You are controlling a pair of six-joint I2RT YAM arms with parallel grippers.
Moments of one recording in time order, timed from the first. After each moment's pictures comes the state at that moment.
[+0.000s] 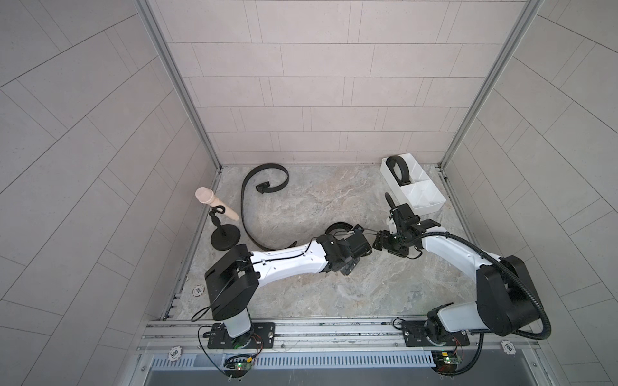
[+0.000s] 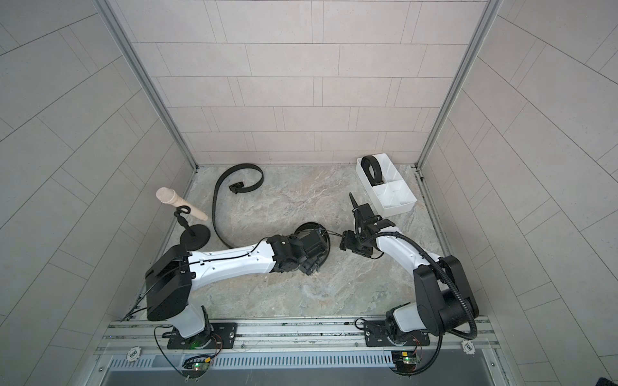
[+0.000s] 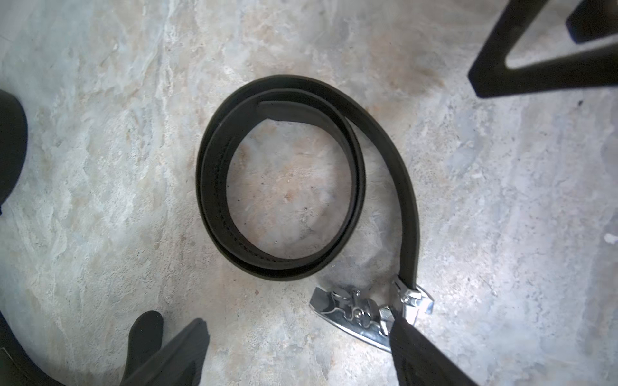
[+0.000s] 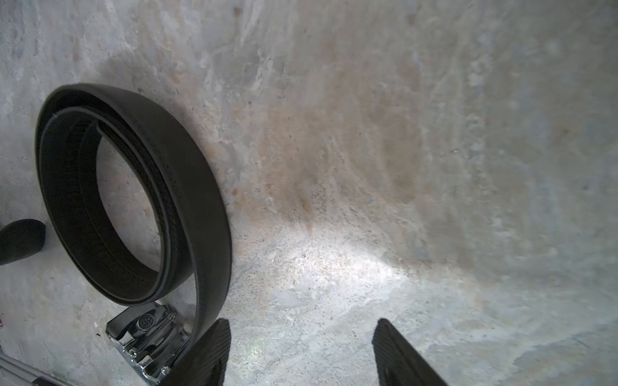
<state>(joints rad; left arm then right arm) -1.10 1.71 1.22 -0.69 -0.44 -0.27 0.28 1.41 0.83 -0.64 -0.22 0.55</state>
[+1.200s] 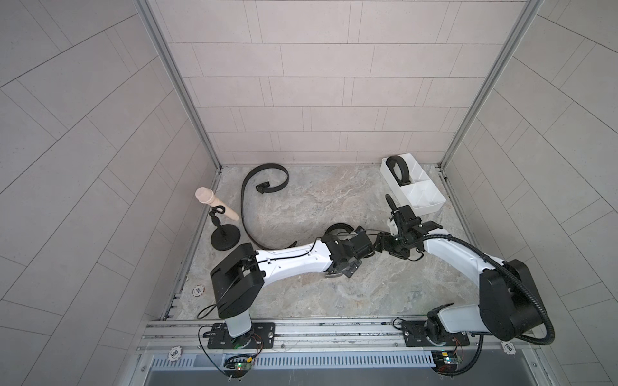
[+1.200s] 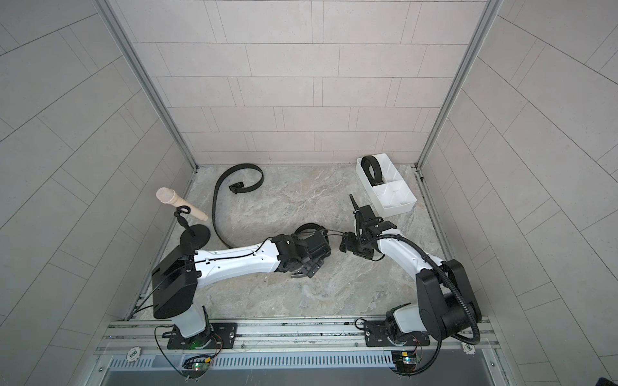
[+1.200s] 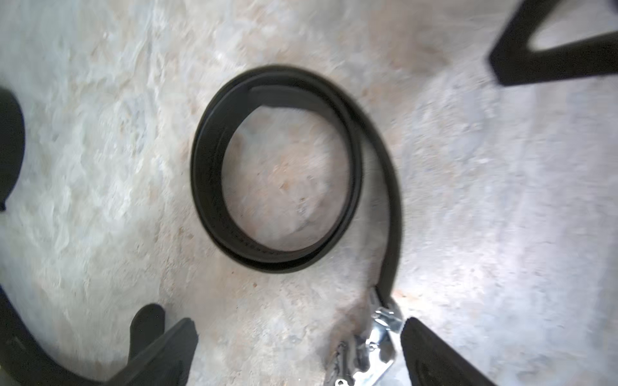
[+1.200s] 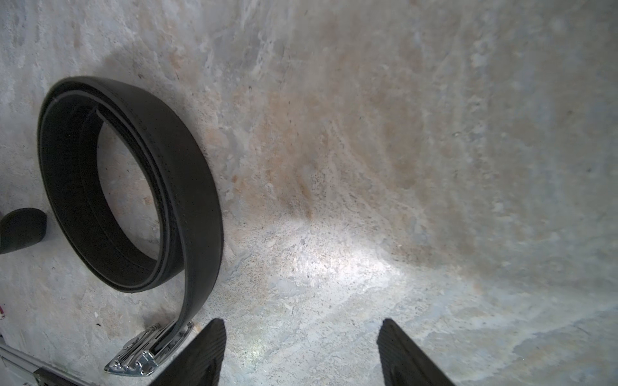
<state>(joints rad) -1.12 1.74 1.27 -0.73 -0.41 -0.26 0.28 1.37 0.81 -0.64 -0.23 0.55</state>
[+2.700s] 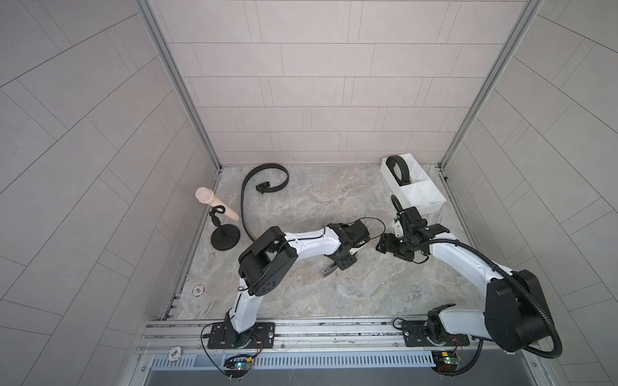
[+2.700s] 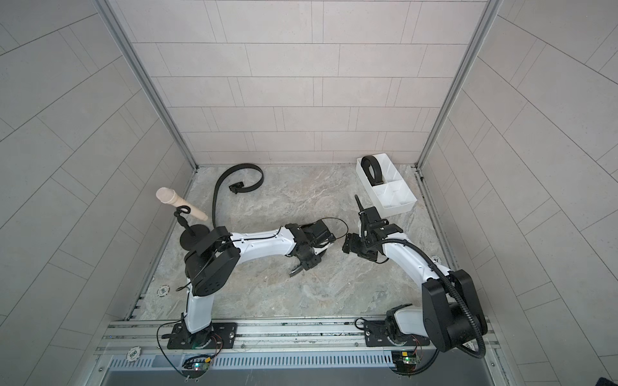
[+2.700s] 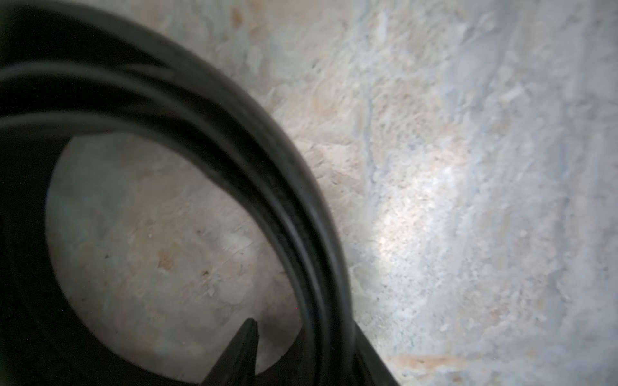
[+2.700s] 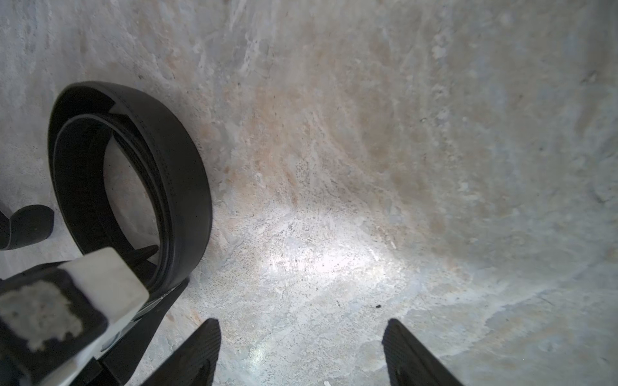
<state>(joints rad) -0.96 2.00 1.35 -0.68 -0.06 0.09 0.24 1.31 0.78 -0.67 -0.25 0.53</state>
